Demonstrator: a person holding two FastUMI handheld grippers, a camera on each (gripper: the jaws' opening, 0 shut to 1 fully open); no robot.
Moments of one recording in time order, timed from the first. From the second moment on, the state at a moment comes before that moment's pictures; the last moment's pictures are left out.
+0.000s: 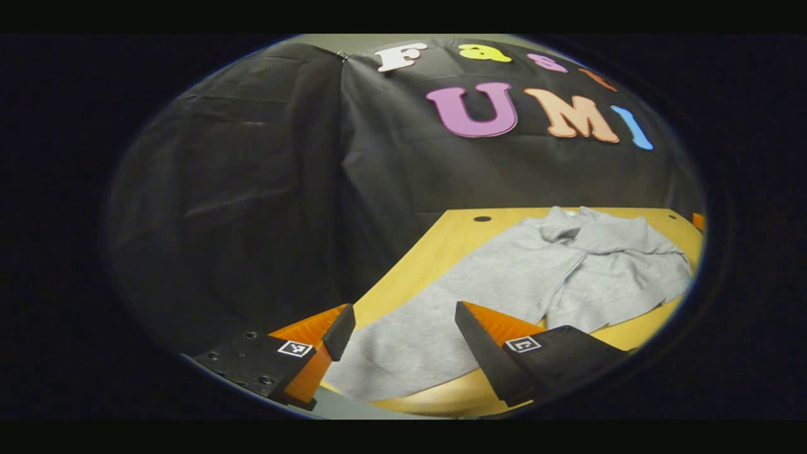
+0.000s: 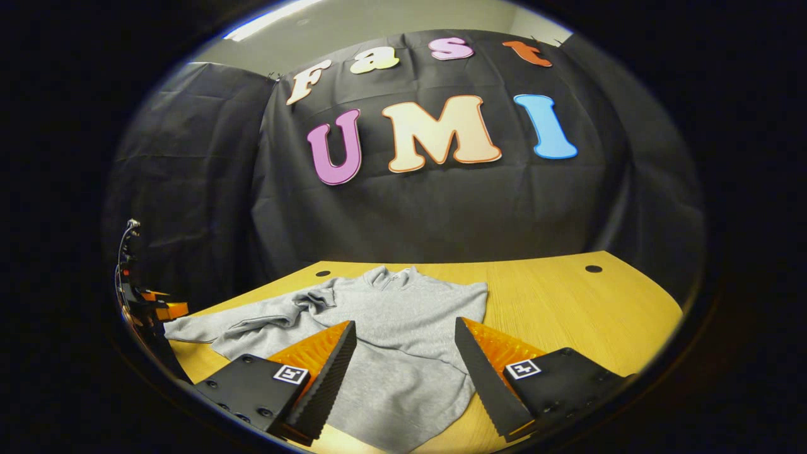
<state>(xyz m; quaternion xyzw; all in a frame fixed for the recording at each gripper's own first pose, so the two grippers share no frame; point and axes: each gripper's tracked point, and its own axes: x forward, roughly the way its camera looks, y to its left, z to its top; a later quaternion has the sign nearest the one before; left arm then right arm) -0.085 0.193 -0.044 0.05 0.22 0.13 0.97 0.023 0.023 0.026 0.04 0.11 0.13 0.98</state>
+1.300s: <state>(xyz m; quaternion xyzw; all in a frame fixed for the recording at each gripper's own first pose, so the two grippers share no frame) -0.116 0.188 -0.114 0.02 0.34 0.09 0.94 -0.004 -0.026 0.005 0.05 0.10 0.09 0.99</state>
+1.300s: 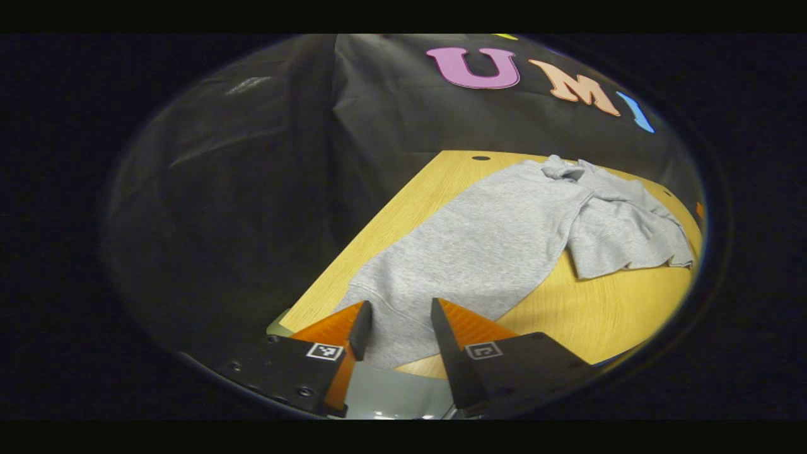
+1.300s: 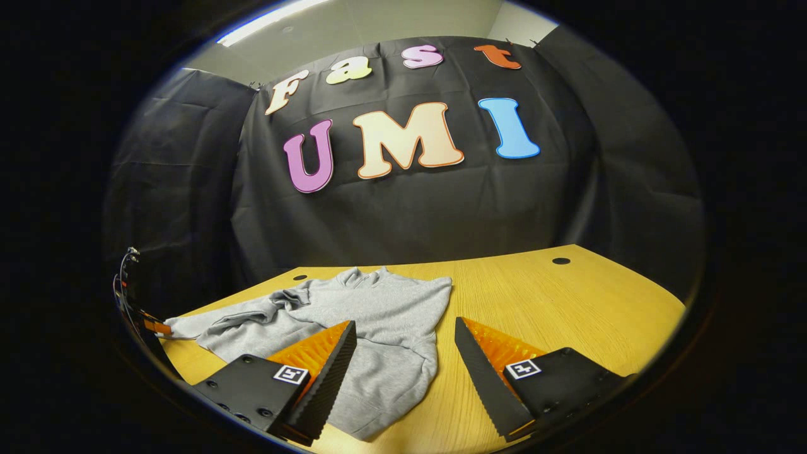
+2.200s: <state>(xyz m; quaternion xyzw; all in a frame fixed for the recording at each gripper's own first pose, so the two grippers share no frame) -0.088 0.147 -0.073 0.01 0.29 0.04 0.96 -0.004 -0.035 -0.008 0.06 0.11 0.09 0.99</state>
